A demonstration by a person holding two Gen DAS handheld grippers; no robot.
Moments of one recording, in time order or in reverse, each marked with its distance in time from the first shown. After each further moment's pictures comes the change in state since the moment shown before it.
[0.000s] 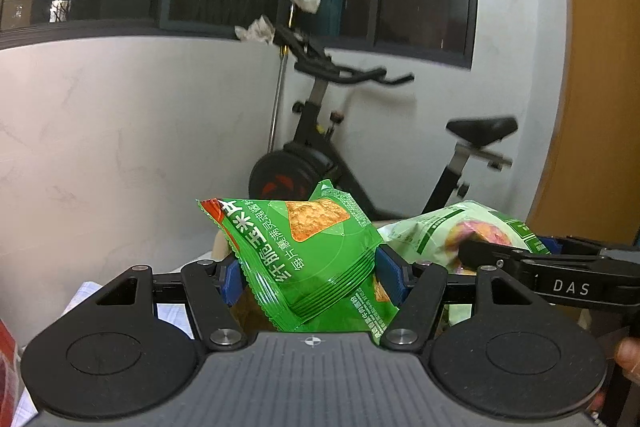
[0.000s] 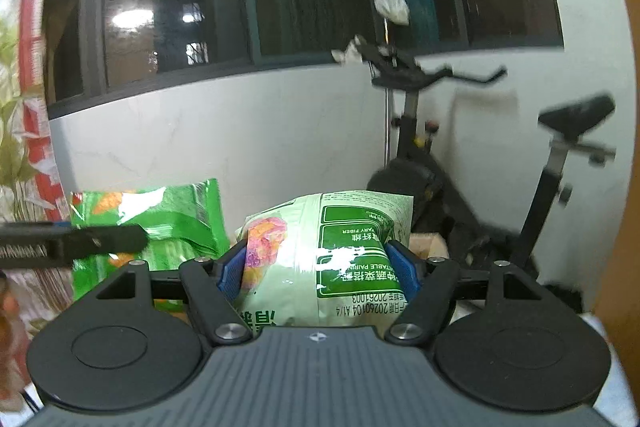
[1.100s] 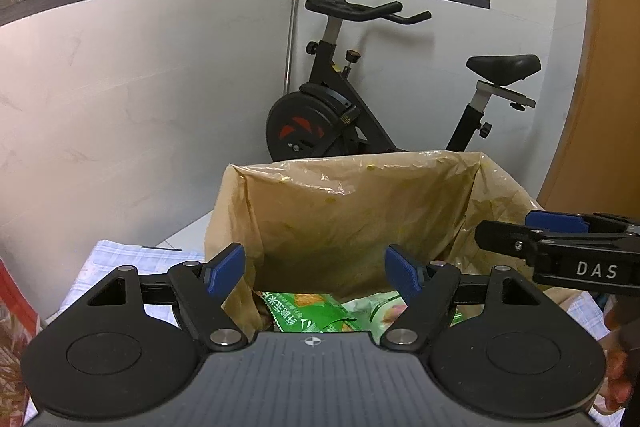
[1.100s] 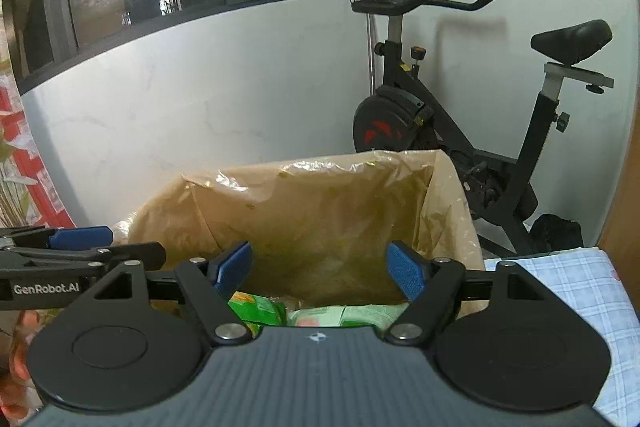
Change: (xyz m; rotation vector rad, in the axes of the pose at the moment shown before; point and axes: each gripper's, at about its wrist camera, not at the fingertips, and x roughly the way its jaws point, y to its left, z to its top) left arm 0.016 0.006 -0.008 0.031 0.163 0.061; right arm 0.023 0.001 -0.017 0.056 0.152 -0.040
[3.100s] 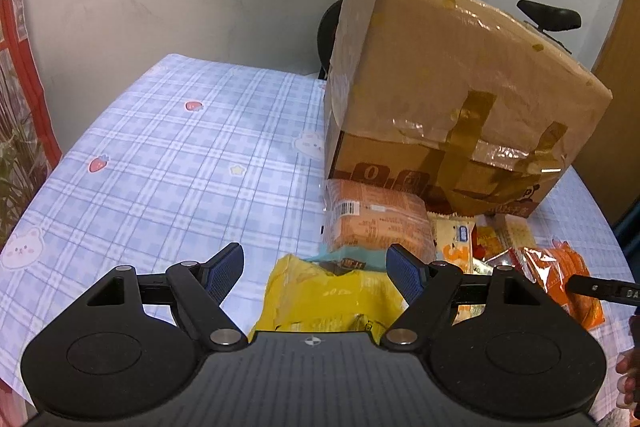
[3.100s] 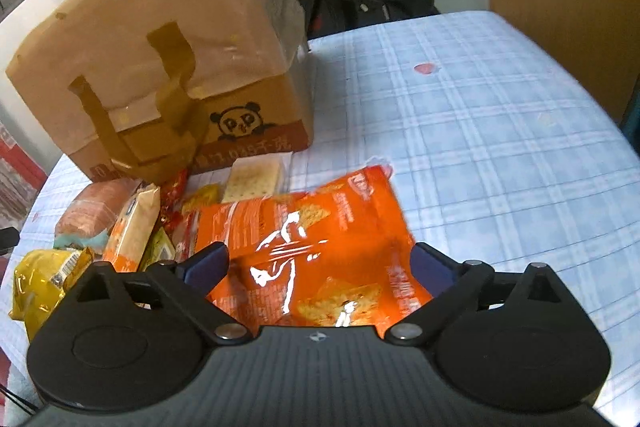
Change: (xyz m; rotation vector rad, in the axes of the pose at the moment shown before) left arm -0.056 0.059 -0.179 -0.209 0.225 0.034; right arm -0.077 -0.080 -0.207 0.207 0.325 -0.138
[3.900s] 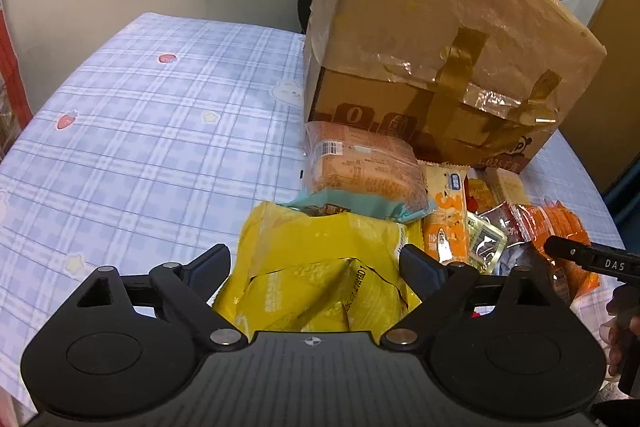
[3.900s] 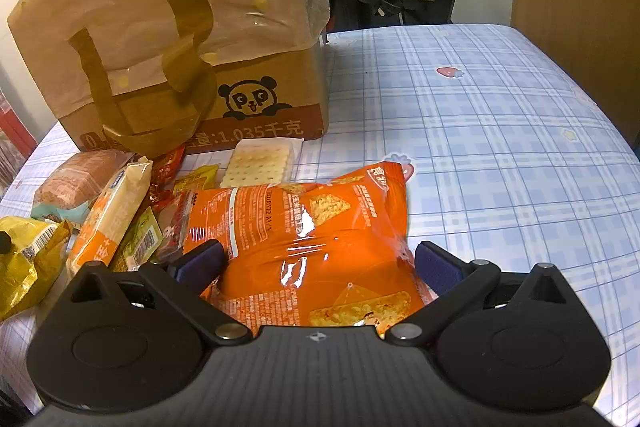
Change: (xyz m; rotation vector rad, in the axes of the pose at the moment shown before) left arm 0.024 -0.001 -0.019 0.014 0.095 -0.074; right arm 0.021 0.014 -0.009 -0.098 -0.030 -0.044
